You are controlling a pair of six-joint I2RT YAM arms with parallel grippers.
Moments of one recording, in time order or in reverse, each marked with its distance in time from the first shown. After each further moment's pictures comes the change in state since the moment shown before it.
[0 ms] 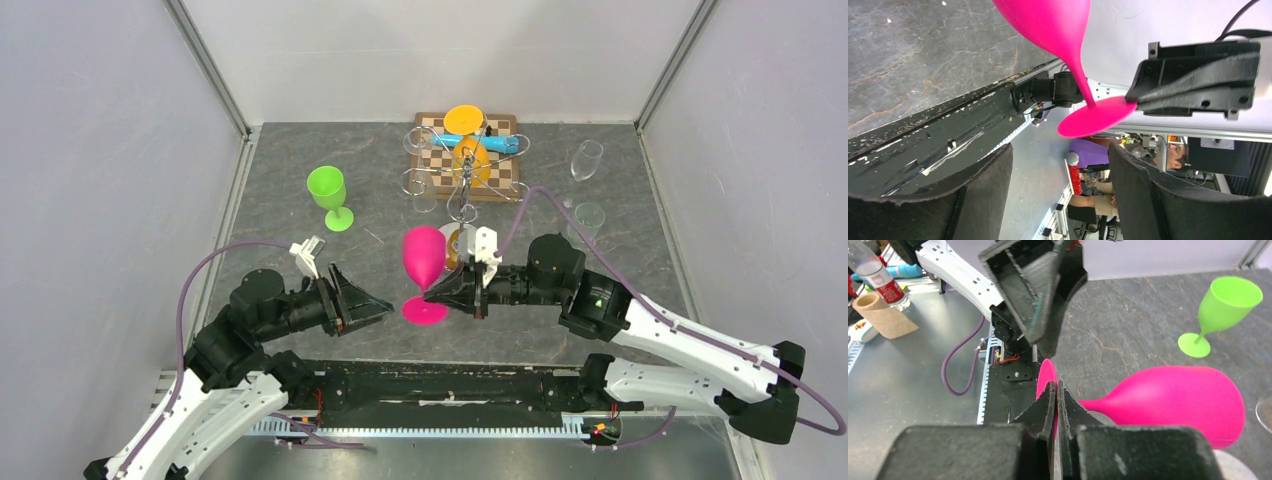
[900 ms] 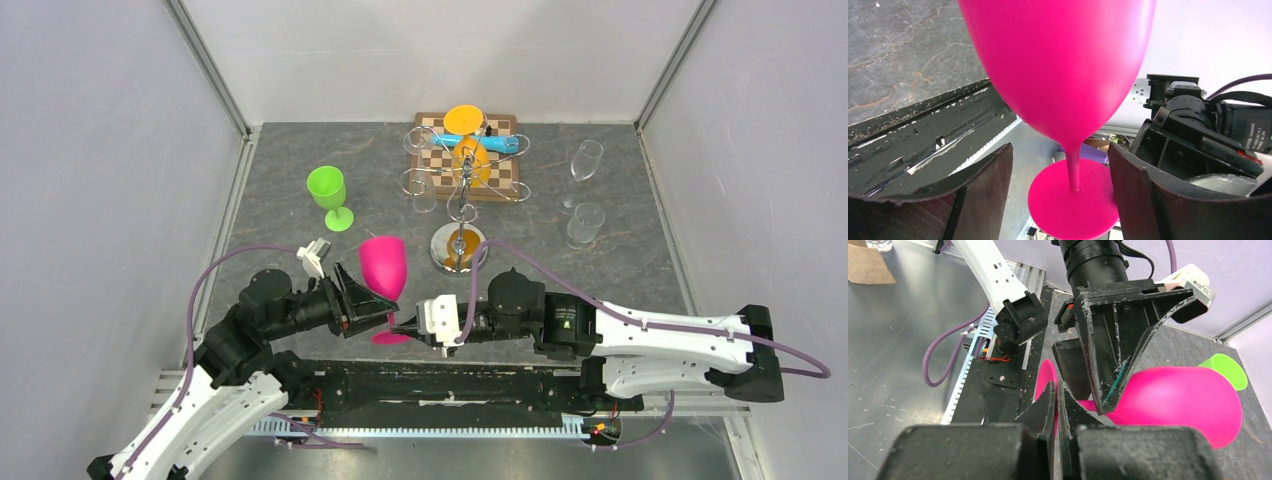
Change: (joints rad) left arm 0.000 0.000 -0.063 0.063 0.019 -0.096; right arm 0.325 0.132 0.040 0.080 0.208 -0.364
